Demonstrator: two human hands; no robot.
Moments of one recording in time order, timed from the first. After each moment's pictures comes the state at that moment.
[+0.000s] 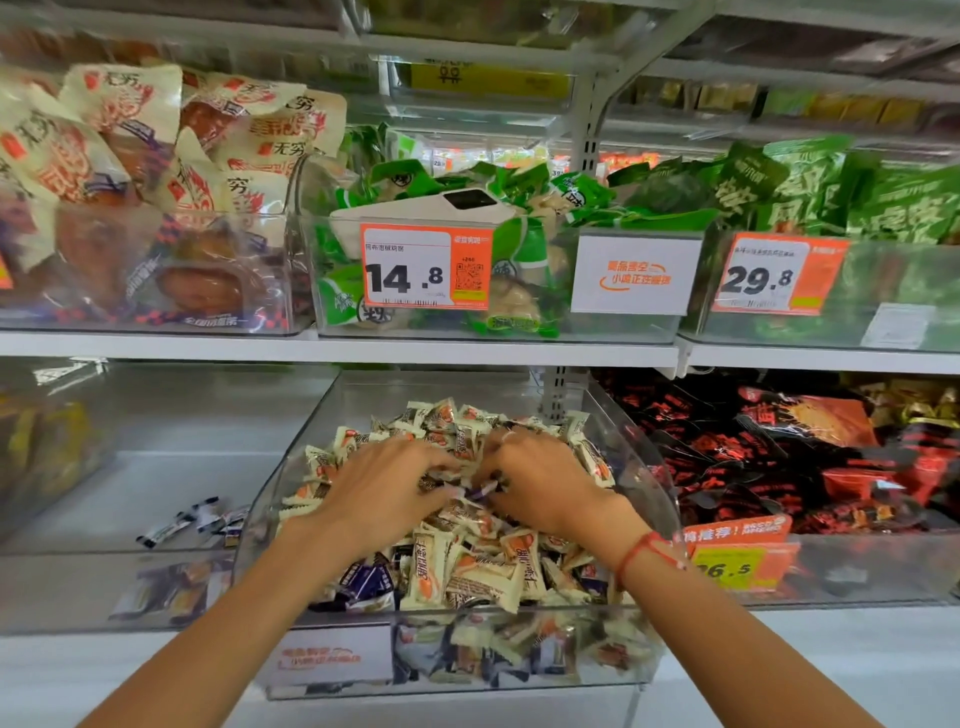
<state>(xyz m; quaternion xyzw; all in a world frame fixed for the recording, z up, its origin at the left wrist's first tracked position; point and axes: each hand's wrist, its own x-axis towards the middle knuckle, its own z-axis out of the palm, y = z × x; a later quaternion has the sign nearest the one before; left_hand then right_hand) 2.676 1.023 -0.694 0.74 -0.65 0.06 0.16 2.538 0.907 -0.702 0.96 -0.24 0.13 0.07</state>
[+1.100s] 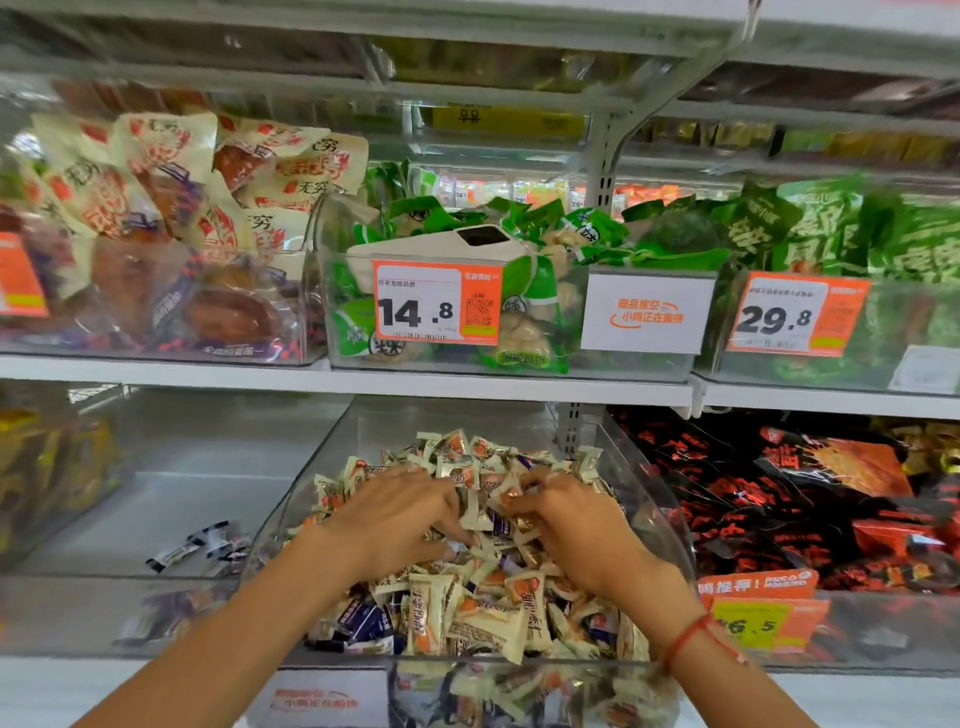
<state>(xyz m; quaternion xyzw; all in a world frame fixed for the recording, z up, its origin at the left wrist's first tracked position) 2.693 1.011 -0.694 0.69 -0.72 0.07 0.03 2.509 0.902 -0.708 0.95 -0.26 0.16 0.03</state>
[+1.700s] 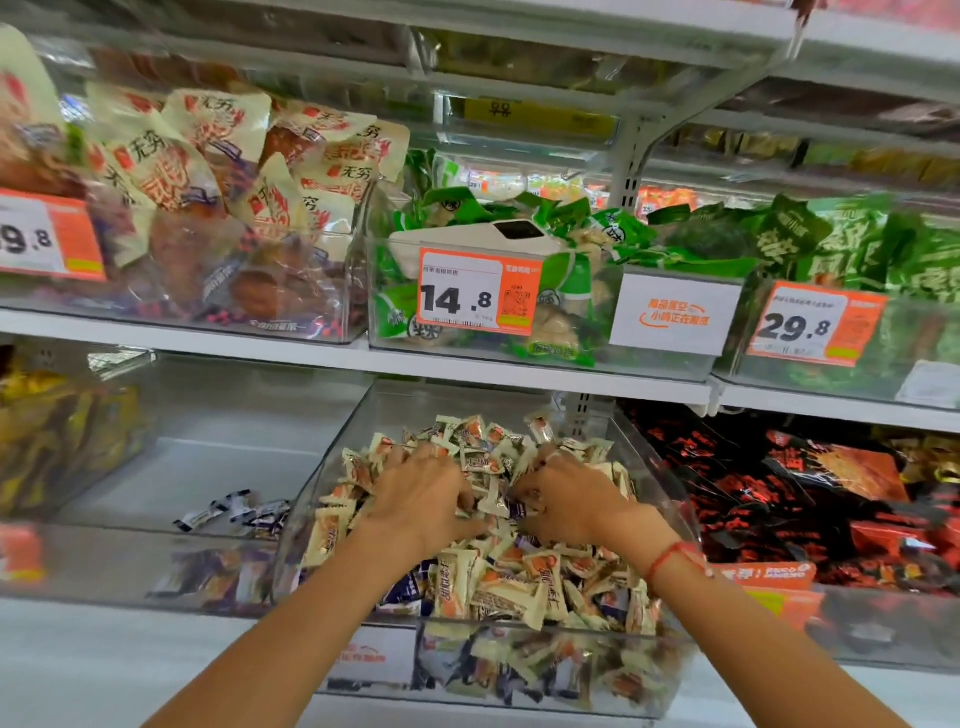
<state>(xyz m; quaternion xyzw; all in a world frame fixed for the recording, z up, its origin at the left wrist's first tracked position) 2.675 1.015 -0.702 0.79 -0.60 0.09 0.08 2.537 0.901 -0.692 0.95 -0.32 0.00 0.02</state>
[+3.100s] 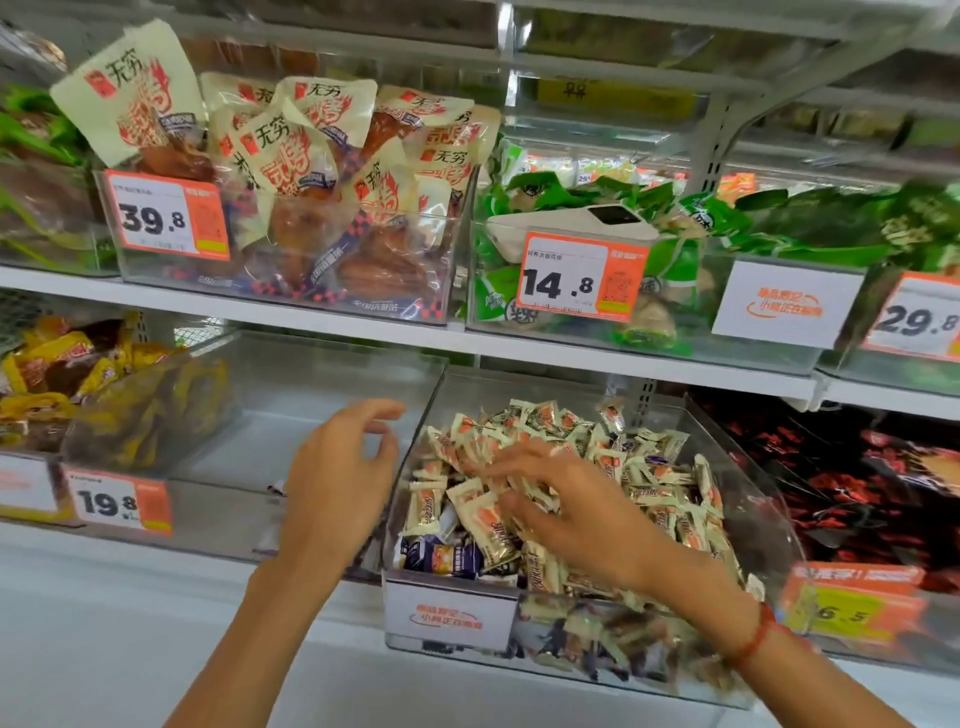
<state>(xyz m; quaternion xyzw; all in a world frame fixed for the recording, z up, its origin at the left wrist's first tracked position) 2.742 1.123 -0.703 0.75 -0.39 0.13 0.52 2.564 0.994 -0.687 0.96 -0.11 0.21 -0.11</state>
